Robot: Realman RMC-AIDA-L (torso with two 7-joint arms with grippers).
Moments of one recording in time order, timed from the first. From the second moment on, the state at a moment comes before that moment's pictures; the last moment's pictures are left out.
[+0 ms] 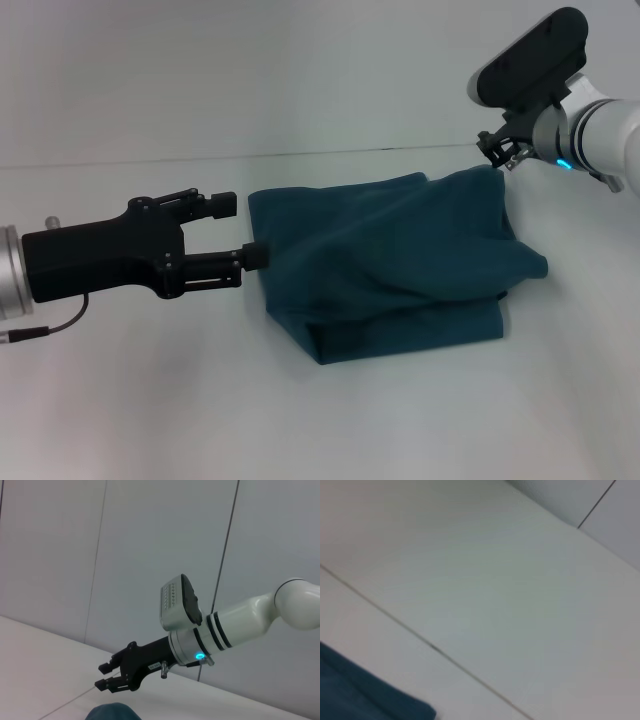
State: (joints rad) left arm -0.56 -2.11 0.71 0.84 1.86 1.65 -1.50; right arm 0.87 2.01 -1.44 -0.55 -2.93 -0.32 2.77
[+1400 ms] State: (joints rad) left arm -0.55 -2.11 0.63 0.83 1.85 1.64 -1.51; right arm 0.62 2.08 -1.19 -1.16 -2.31 -0.83 2.27
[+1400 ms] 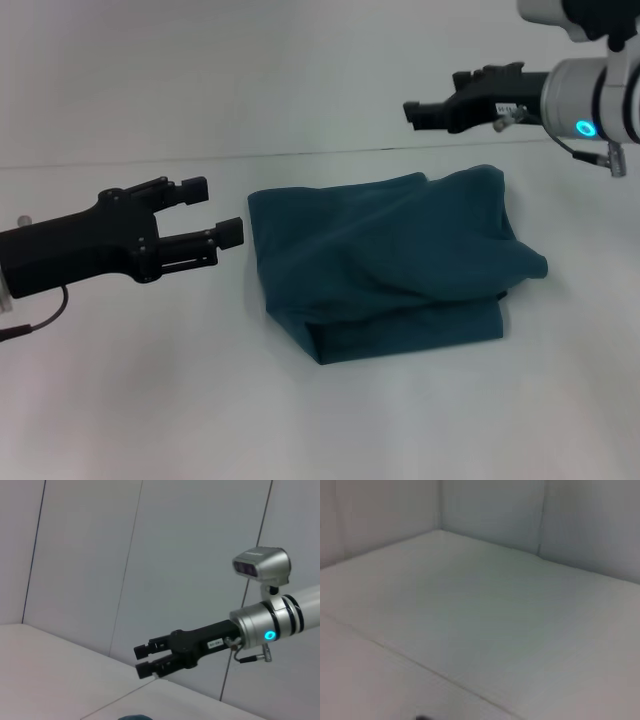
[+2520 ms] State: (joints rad) left arm -0.48 -2.17 0.92 0.79 1.85 1.33 -1.60; right arm 0.42 2.08 -0.74 -1.15 -1.94 -1.37 1.76
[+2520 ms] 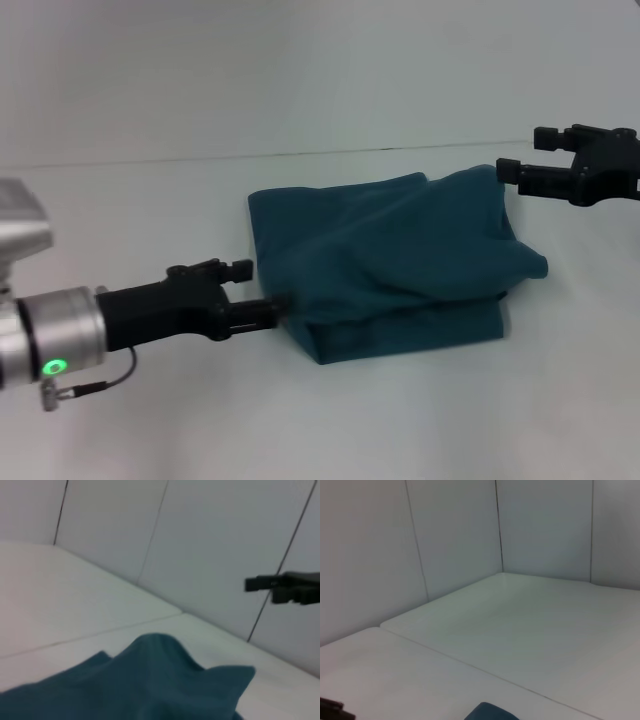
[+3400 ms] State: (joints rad) left arm -0.55 -2.17 1.25 0.78 1.95 1.01 -2.09; right arm 0.43 2.08 -0.68 -1.03 -1.91 -1.36 1.64
